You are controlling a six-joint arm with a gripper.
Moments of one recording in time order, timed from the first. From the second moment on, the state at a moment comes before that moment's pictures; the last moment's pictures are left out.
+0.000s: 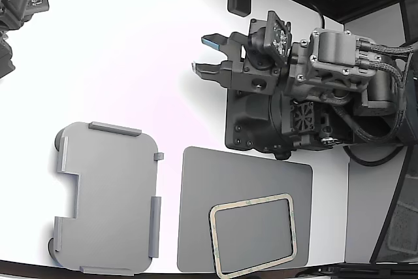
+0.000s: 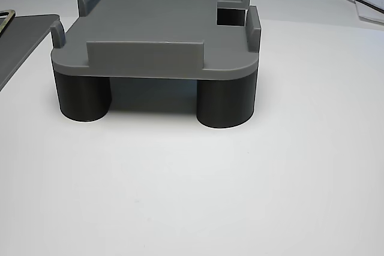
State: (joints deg) arm 0.4 168.0 152.5 56.3 9.7 8.5
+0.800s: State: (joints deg) arm 1.0 162.6 143.2 56.0 5.7 4.1
